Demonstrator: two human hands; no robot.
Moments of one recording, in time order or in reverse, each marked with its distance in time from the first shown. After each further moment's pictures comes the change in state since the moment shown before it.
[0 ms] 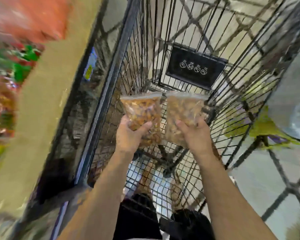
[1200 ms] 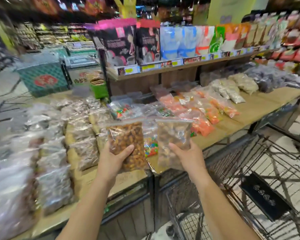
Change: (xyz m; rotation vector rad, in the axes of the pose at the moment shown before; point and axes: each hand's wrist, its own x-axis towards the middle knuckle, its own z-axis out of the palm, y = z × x) left_hand -0.421 0.031 -0.302 -0.633 0.790 0.390; right_hand -0.379 -0.186 0.082 -0.213 -0.799 -0.683
